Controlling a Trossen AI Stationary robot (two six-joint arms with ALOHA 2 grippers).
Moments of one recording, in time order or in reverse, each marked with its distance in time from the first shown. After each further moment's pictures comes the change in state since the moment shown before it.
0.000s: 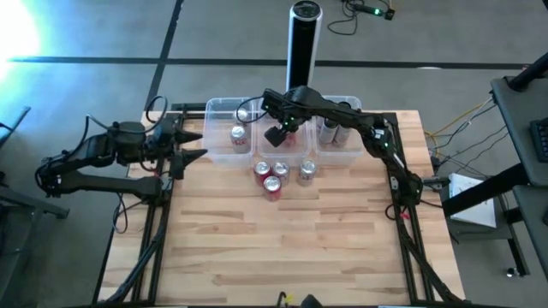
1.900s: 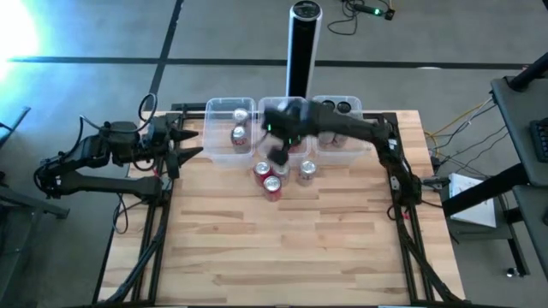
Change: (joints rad) left arm 0.000 -0.036 0.000 0.022 -0.016 0.040; right arm 0.228 -0.153 -0.004 -0.041 0.062 -0.128
